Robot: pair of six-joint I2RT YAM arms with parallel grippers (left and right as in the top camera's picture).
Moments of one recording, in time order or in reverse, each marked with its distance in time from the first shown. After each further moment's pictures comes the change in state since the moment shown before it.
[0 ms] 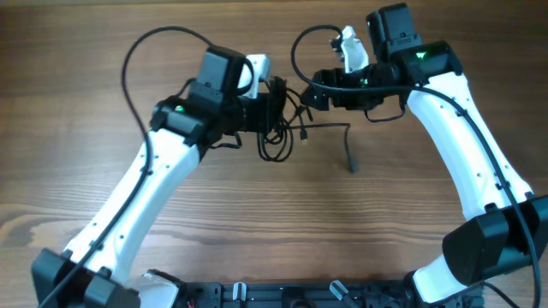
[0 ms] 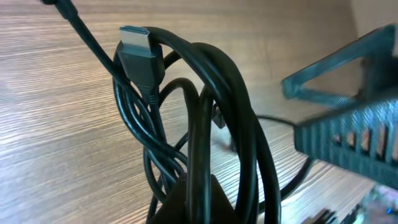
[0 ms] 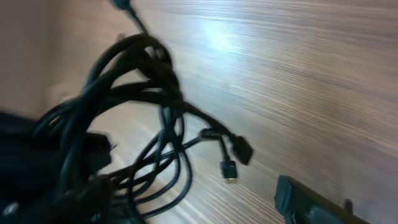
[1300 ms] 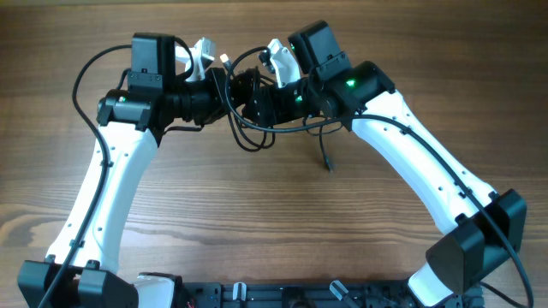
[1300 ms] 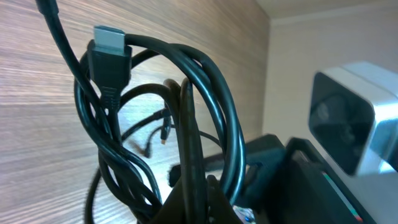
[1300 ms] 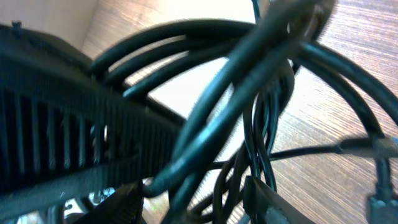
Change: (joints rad) left arm 0.270 -0.004 0.000 0.013 0.409 -0.249; right arm 0.293 0.027 -0.001 0.243 0.086 0.161
